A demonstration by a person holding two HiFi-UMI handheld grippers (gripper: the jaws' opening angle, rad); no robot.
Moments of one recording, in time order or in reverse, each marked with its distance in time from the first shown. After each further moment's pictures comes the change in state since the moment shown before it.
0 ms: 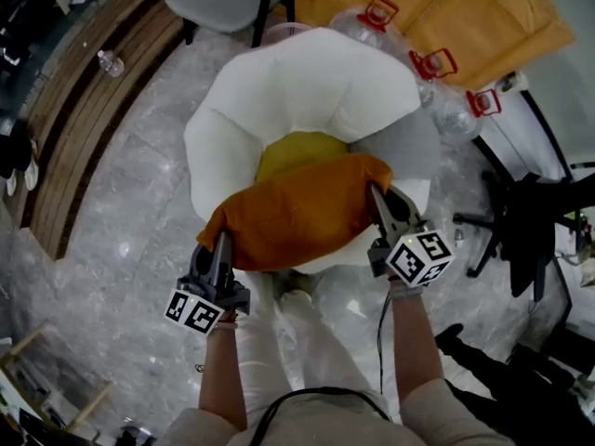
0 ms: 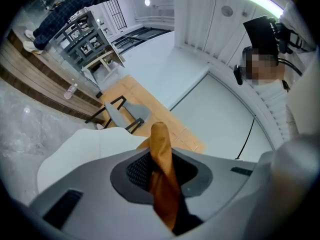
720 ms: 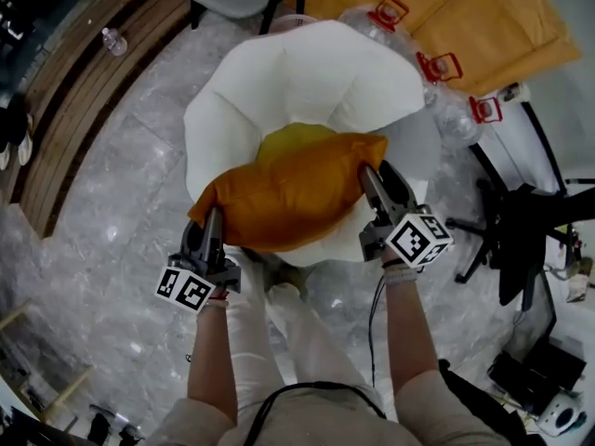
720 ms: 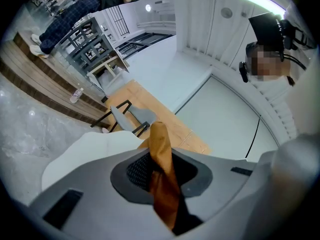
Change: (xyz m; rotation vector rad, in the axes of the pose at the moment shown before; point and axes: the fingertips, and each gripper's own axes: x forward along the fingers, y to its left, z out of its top) left arm 0.006 0.025 -0.002 0.007 -0.053 0.048; right arm 0.020 -0.013 0.007 0.160 -0.047 0.032
